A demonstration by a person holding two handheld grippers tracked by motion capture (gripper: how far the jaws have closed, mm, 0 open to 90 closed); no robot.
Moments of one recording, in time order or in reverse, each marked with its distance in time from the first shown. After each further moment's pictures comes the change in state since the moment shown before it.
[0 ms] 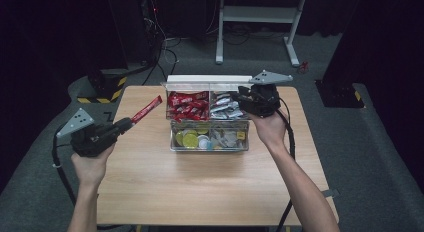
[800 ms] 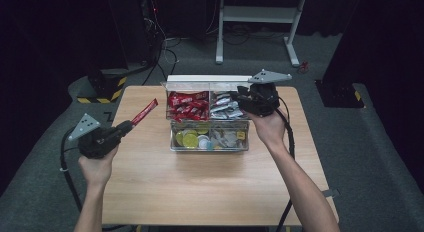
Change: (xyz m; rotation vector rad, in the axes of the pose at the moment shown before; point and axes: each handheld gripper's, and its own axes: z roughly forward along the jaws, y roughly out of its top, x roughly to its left) left arm 0.009 -0.029 0.021 0.024 0.091 -0.026; right arm 0.000 0.002 0.002 0.011 0.008 0.005
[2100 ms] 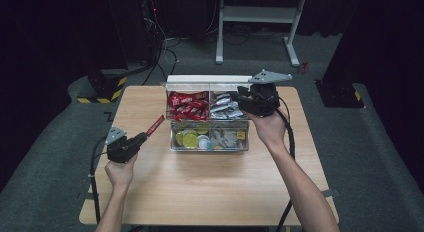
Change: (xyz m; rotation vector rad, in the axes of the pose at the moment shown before) left arm 0.013 -0.081 0.071 0.118 0.089 -0.093; right arm 0.000 0.000 -0.001 0.000 0.004 0.003
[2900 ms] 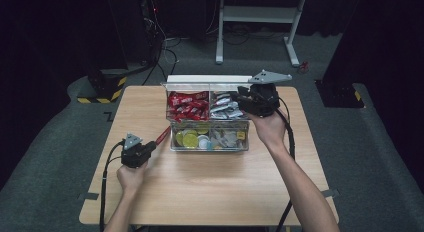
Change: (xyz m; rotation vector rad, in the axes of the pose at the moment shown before) left arm -0.013 -0.031 0.035 0.112 0.013 0.051; right arm 0.001 0.000 0.000 0.002 -0.007 -0.002
